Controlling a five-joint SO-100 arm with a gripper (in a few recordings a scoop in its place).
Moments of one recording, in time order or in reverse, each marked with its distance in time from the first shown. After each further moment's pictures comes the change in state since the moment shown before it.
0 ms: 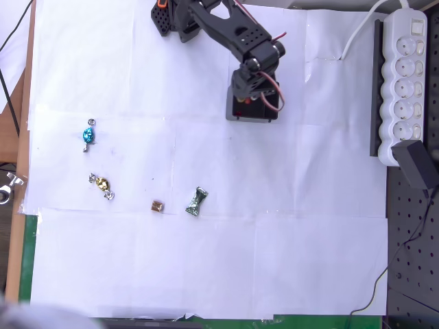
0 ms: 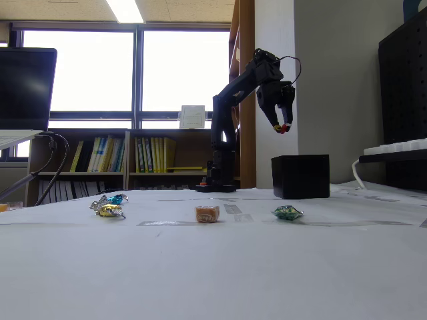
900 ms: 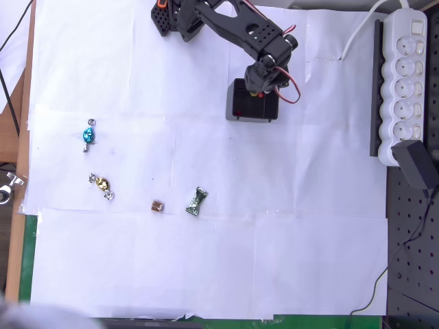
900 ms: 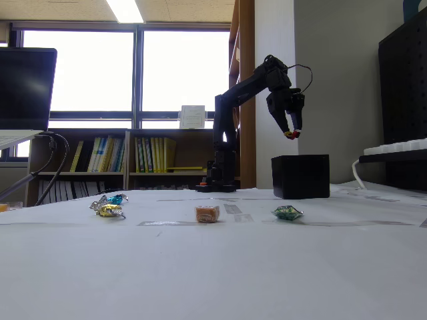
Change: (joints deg) arm -5.0 1.1 -1.9 -1.1 -1.9
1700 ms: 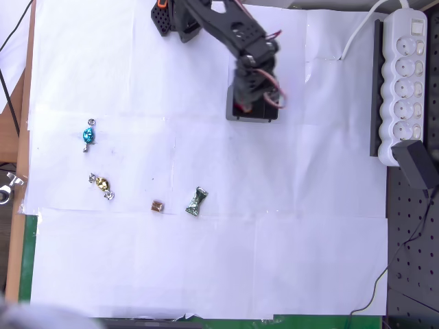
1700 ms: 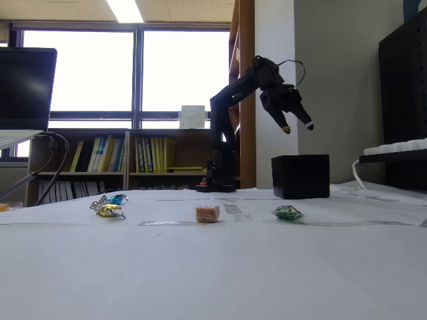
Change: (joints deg) arm 15.0 -17.7 -22.2 -24.4 -19.7
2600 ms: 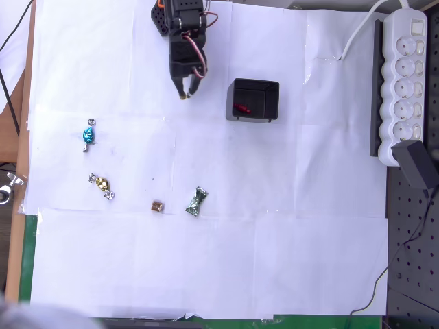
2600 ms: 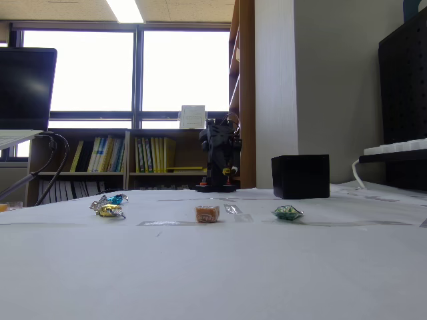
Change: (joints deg) arm 22.4 -70.2 -82.1 -17.6 -6.7
